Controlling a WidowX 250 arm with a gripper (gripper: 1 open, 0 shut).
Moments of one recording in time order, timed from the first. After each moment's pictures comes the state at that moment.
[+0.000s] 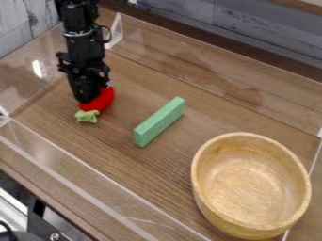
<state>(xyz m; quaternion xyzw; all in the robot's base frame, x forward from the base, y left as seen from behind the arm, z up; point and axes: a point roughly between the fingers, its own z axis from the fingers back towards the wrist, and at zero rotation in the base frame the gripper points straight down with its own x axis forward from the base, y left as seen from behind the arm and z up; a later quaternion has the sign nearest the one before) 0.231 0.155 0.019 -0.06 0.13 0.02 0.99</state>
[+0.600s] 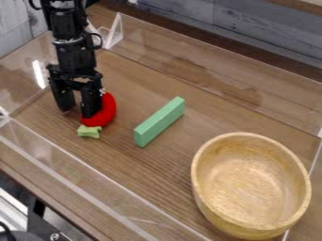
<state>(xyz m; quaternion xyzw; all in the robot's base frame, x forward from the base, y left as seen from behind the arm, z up) 0.220 0.147 0.024 -0.09 0.15 0.04 0.98</state>
